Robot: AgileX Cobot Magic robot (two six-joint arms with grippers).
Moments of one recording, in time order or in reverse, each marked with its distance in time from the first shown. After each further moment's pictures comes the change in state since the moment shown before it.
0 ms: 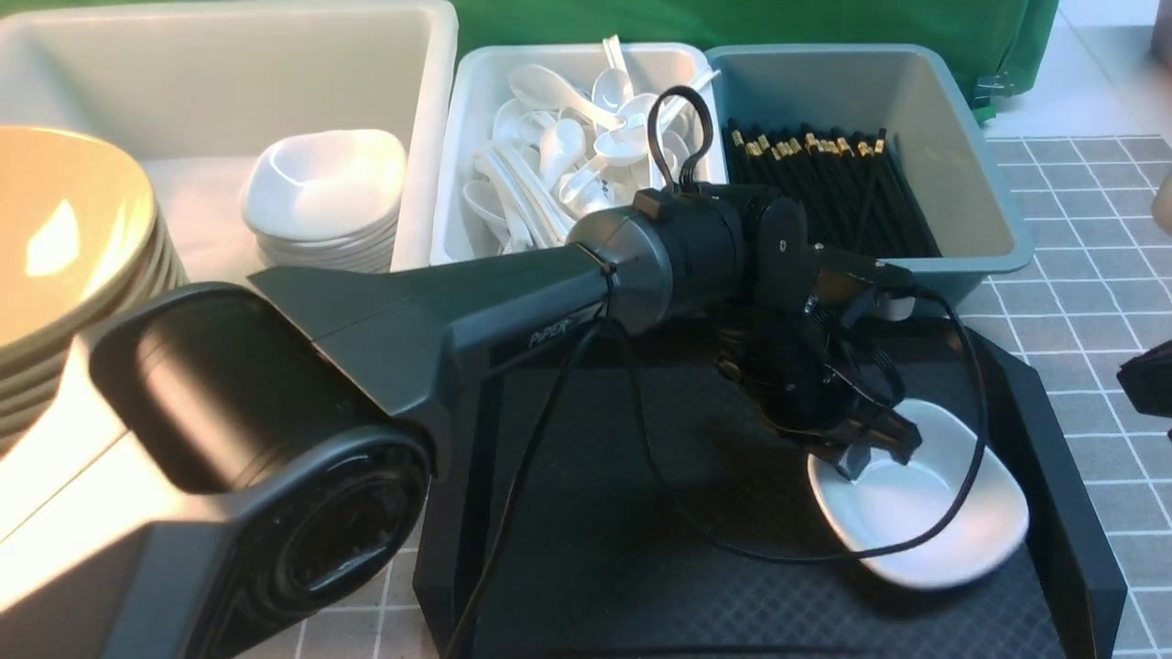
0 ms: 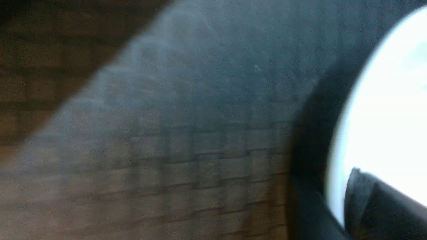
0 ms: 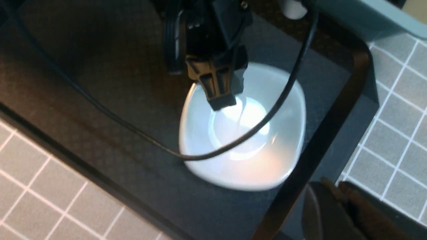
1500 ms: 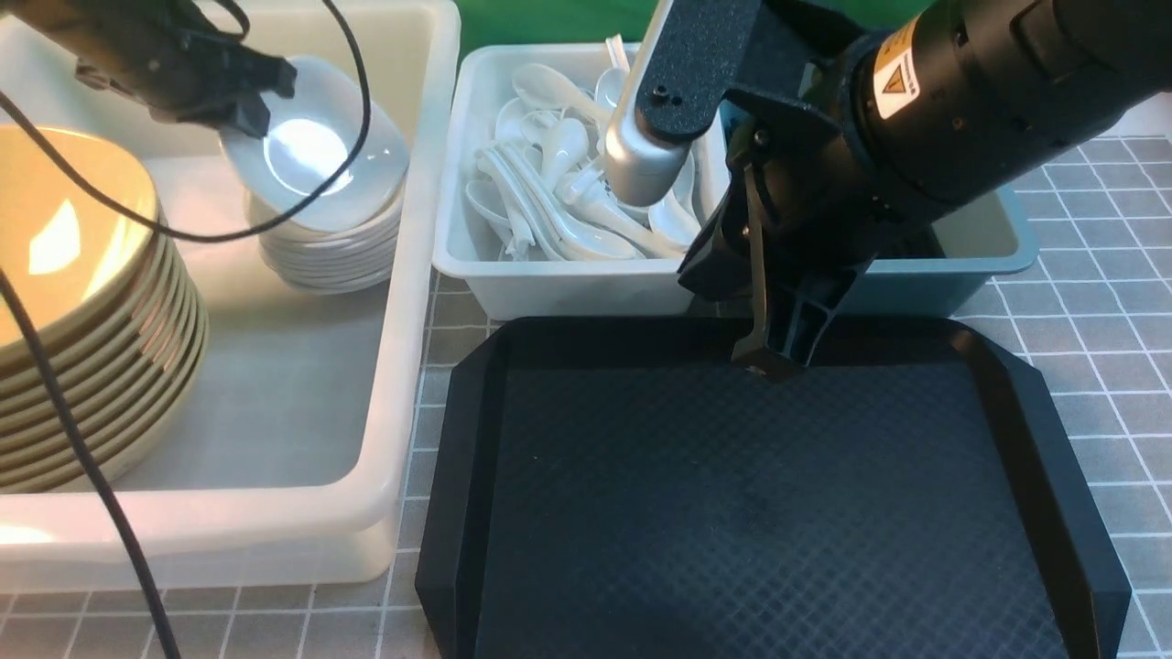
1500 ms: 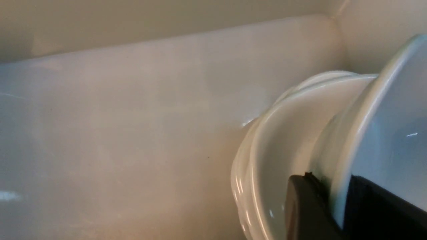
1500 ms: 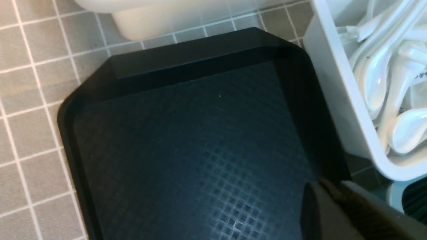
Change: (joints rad) right arm 0.421 0.508 -0.488 0.006 -0.056 -0.290; left arm 0.845 -0.261 0.002 0.224 -0.003 0.081
